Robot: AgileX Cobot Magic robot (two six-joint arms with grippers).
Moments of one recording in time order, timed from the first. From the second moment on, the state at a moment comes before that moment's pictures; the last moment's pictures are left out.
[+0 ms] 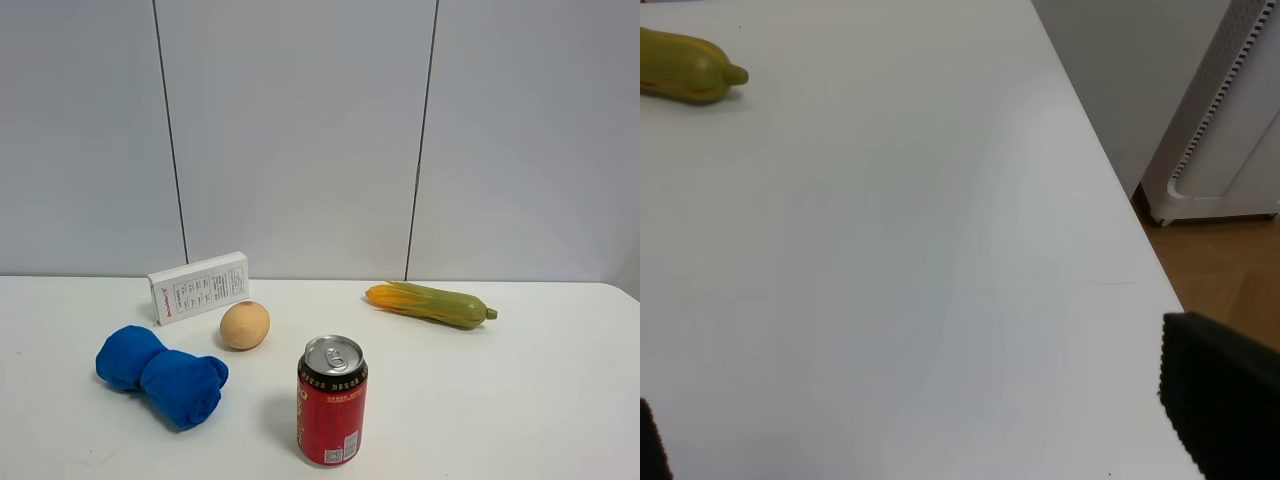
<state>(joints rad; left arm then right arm) 0.08 -0.01 -0.51 -0.01 1.05 0.04 0.03 0.00 -0.50 -0.13 1.06 0.04</state>
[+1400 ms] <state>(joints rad) 0.08 0.31 -0.57 -0.13 0.96 -0.04 0.03 0.00 -0.50 -0.13 1.06 0.04</state>
